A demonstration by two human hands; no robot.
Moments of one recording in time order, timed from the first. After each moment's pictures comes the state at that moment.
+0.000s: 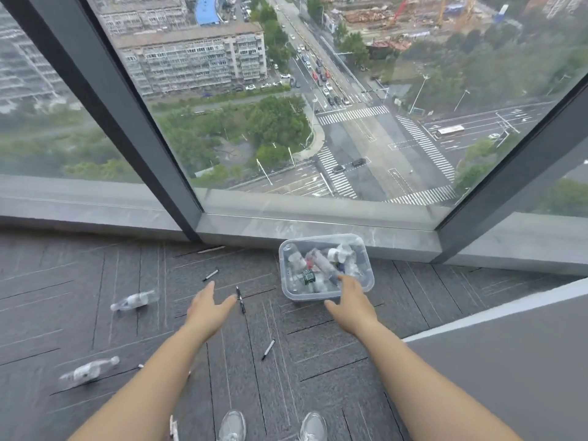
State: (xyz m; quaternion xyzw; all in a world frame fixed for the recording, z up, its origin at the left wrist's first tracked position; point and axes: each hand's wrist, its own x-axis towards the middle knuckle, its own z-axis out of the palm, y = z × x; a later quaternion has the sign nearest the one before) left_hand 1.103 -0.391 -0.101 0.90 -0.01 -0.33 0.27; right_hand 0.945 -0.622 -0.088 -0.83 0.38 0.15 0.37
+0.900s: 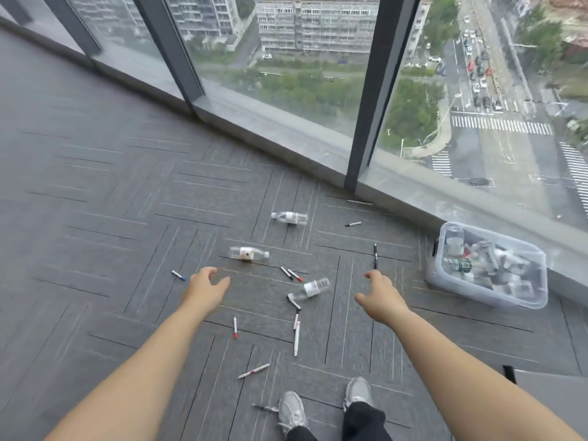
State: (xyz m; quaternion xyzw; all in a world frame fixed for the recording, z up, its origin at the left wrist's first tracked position) left_hand 1.062 0.125 -0.074 0.89 0.24 -0.22 0.32; right_hand 1.017 -0.209 -0.115 -0.89 0.21 0.29 0.29
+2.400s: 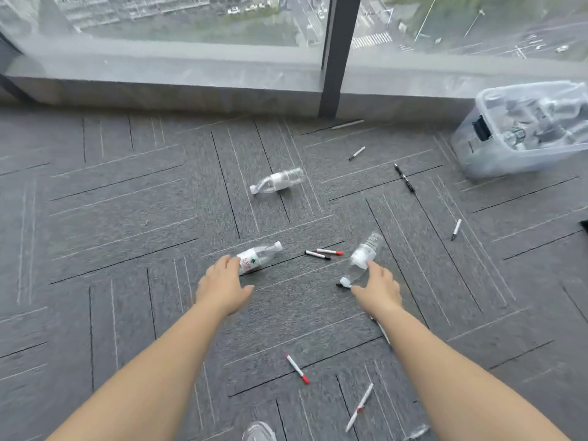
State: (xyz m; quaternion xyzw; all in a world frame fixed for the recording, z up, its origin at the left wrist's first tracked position) left_hand 1.344 0.295 -0.456 0.92 -0.21 -0.32 0.00; right_hand 1.162 0.081 -0.469 -0.76 0.52 0.22 0.32
